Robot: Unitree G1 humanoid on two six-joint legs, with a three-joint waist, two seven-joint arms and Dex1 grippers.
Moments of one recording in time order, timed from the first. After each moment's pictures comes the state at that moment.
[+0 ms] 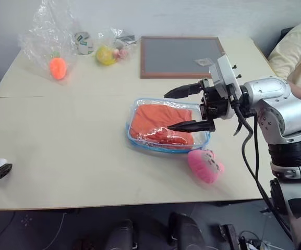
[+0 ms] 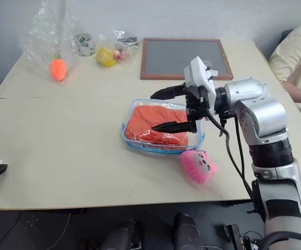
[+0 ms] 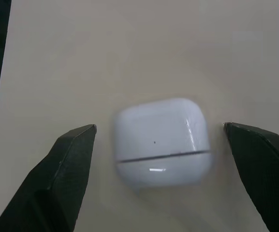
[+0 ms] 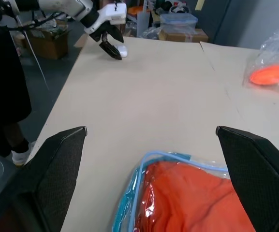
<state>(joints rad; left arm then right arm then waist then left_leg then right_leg) 0.14 0.97 0.72 0.06 -0.23 0.69 -0.65 -0.91 -0.70 0.11 0.00 0.51 0.50 1.35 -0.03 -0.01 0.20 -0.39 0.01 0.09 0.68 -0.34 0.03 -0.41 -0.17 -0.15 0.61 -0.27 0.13</state>
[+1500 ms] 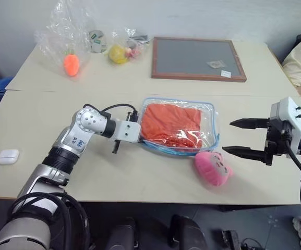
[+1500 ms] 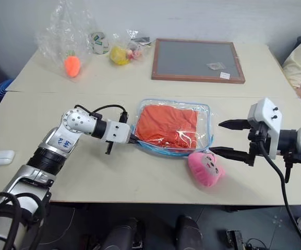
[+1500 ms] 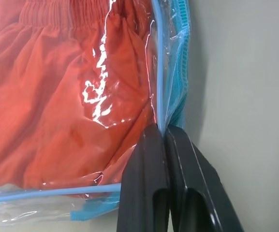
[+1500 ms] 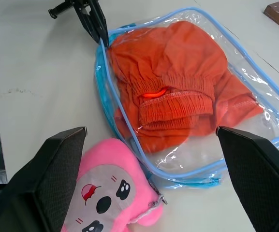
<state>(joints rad) -0.79 0.64 -0.34 0.30 0.10 -0.18 -1.18 -0.26 -1.05 -0.33 -0.33 0.62 0.69 1.15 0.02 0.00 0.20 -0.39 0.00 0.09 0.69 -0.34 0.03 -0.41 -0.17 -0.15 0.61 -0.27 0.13</state>
